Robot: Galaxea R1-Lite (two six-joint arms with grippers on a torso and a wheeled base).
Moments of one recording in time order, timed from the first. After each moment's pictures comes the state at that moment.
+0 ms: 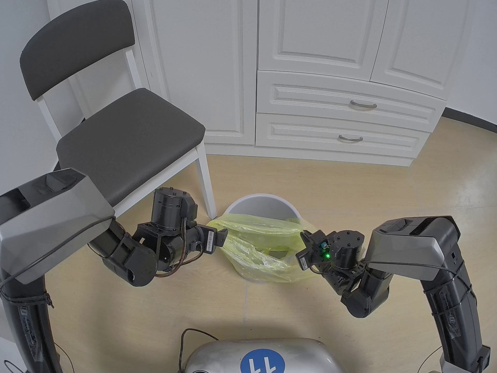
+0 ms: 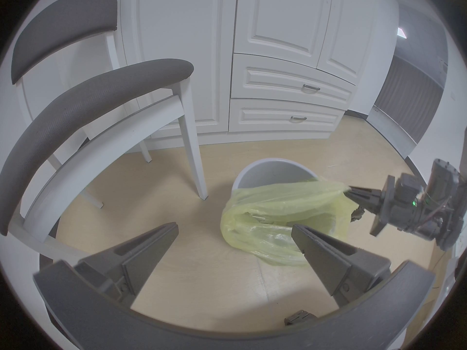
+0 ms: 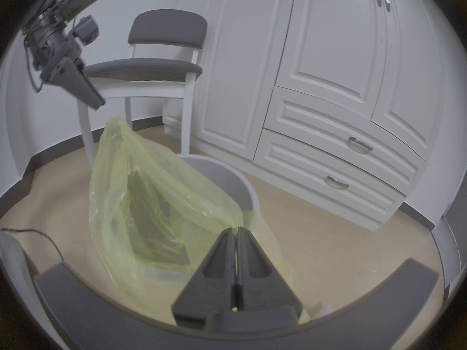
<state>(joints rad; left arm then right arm) -0.47 2.19 -0.94 -0.76 0.15 -0.06 0.48 2.60 -0.93 -1.55 -0.19 -0.33</state>
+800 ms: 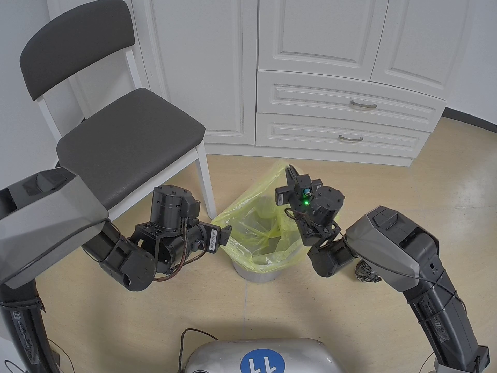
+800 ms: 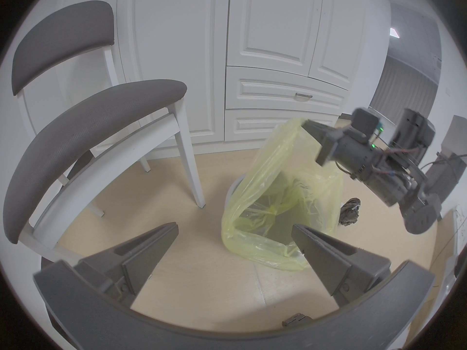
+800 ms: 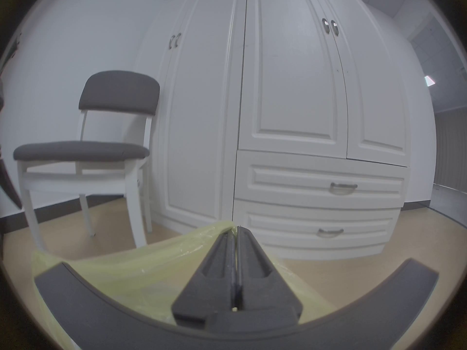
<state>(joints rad) -0.50 2.14 -0.90 -0.79 0.18 -0.04 0.50 2.74 -1.64 -1.44 -0.30 -0.24</state>
